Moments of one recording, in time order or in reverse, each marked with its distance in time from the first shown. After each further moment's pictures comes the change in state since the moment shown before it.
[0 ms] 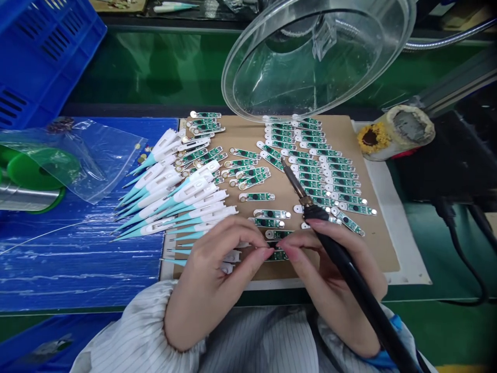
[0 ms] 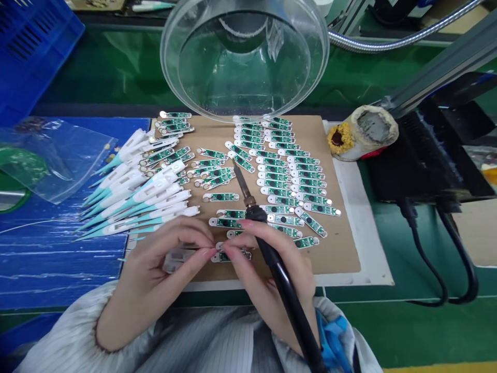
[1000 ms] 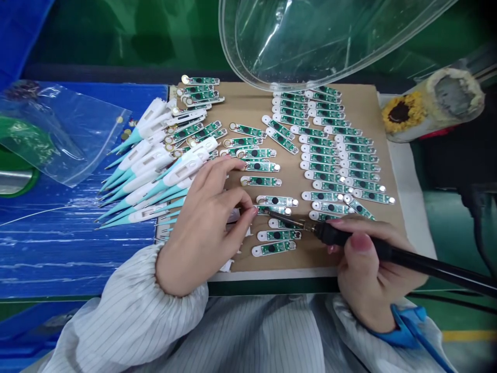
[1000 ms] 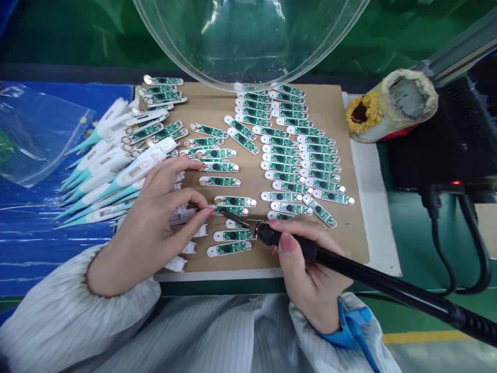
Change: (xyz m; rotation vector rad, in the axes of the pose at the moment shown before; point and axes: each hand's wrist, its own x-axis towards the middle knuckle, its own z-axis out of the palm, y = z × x) left_hand 0.032 -0.020 -0.013 0.511 -0.106 0.128; right_hand 0.005 0.034 -0.018 -0.075 0.261 -0.078
